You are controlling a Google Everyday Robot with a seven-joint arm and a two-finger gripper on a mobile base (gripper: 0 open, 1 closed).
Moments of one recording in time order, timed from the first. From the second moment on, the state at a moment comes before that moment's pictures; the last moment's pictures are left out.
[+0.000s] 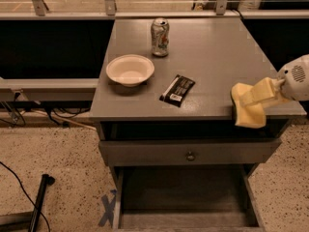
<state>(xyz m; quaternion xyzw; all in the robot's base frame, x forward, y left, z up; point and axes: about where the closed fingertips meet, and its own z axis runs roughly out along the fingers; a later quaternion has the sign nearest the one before) 0.507 -0.245 0.869 -0.94 -0.11 -0.20 0.27</state>
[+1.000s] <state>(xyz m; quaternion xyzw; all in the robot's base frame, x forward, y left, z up) 0.588 -0.253 0.879 -0.94 -0.05 -0.26 0.19</state>
